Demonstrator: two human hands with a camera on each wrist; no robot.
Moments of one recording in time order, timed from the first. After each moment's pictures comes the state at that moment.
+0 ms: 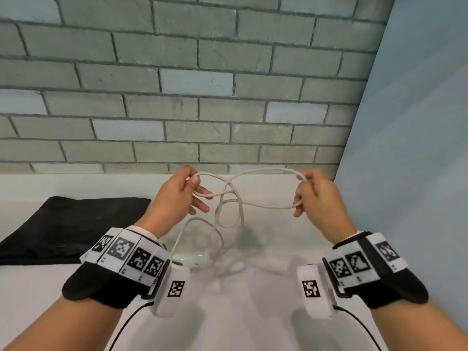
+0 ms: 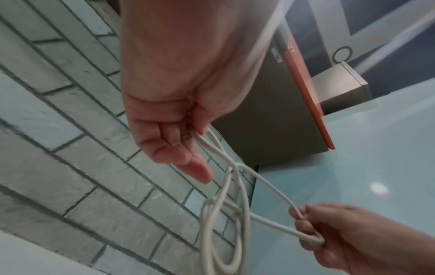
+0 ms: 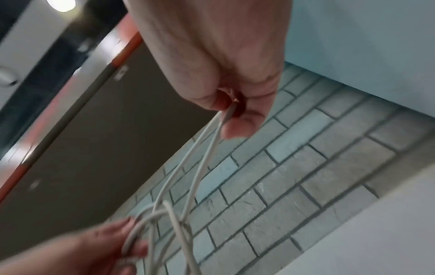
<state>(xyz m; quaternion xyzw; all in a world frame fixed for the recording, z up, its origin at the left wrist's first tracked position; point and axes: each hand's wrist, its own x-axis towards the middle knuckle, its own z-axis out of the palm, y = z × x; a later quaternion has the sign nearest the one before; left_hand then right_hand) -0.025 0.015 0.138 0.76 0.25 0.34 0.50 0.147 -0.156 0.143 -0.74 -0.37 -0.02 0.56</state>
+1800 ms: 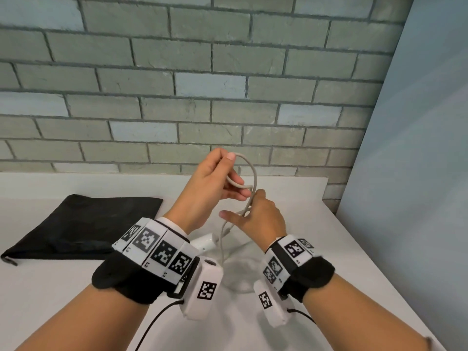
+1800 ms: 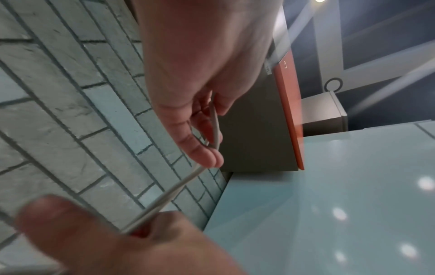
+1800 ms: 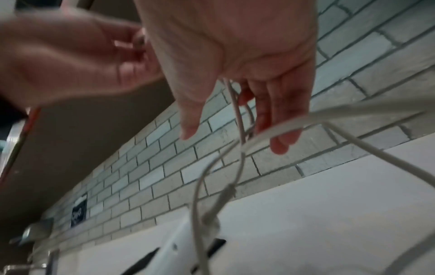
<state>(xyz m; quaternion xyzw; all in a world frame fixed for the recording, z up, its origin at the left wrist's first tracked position) -0.018 -0.022 0.171 0.68 0.13 0.37 0.62 0.088 -0.077 0.105 -0.84 -0.41 0.05 0.36</state>
